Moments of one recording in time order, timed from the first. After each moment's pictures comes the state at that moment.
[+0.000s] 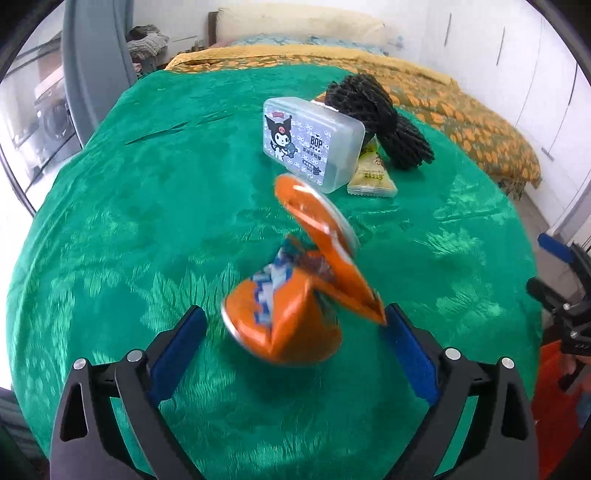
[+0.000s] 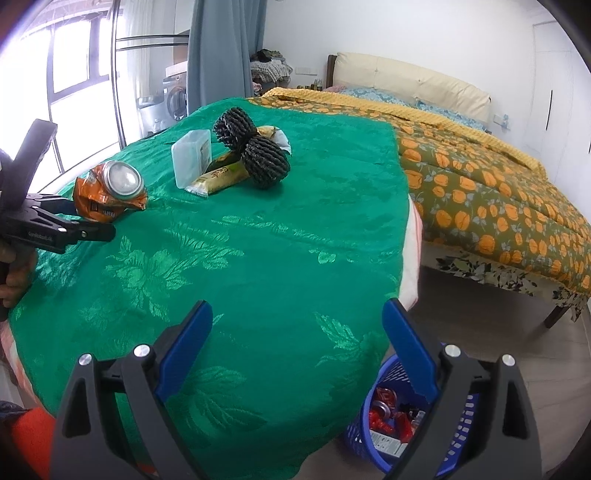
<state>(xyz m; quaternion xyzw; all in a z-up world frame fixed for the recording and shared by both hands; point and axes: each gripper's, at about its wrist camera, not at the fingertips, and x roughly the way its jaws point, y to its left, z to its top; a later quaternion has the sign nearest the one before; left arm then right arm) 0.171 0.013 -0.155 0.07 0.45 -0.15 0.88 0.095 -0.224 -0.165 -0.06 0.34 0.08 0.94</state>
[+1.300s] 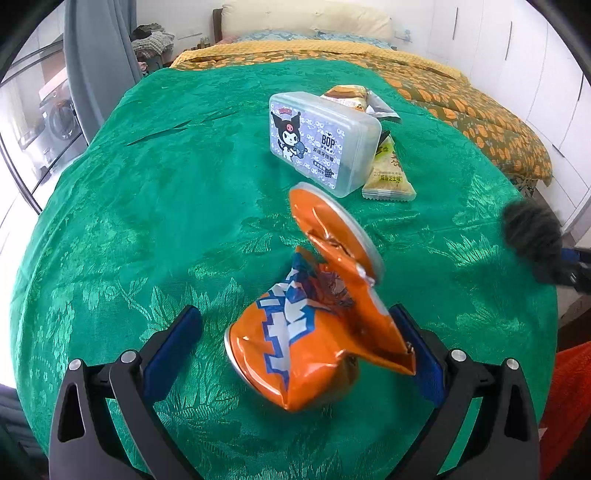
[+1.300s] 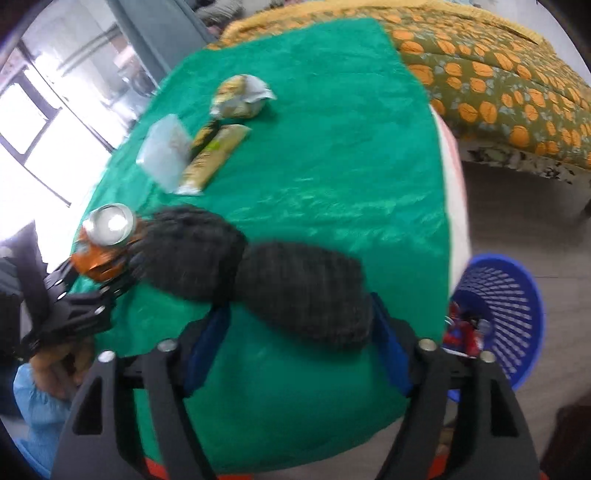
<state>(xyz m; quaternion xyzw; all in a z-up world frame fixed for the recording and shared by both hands) 0.182 0.009 -0.159 0.08 0.45 -0.14 0.88 0.147 -0.221 -0.149 0.11 0.51 0.09 0.85</state>
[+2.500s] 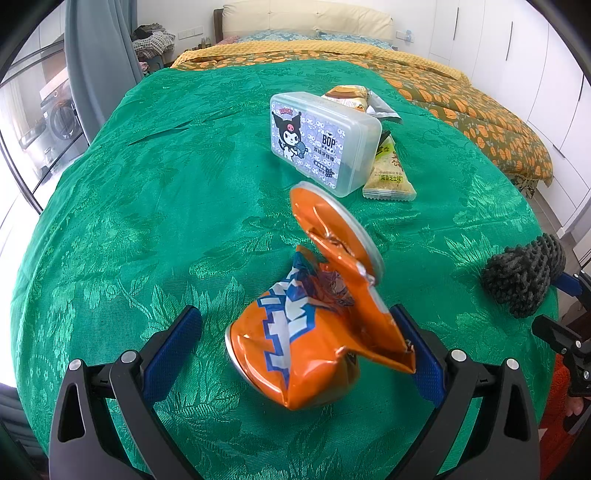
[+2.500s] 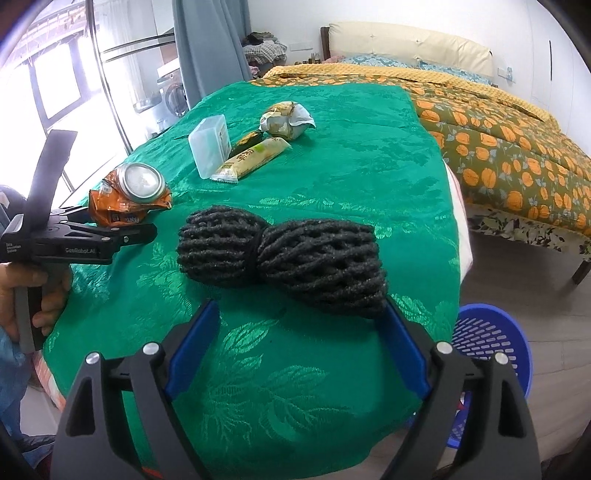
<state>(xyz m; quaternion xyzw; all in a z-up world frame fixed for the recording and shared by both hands) 0.181 0.011 -0.159 0.08 0.45 -0.14 0.88 0.097 -0.200 -0.168 0.02 0.39 0.10 0.92</state>
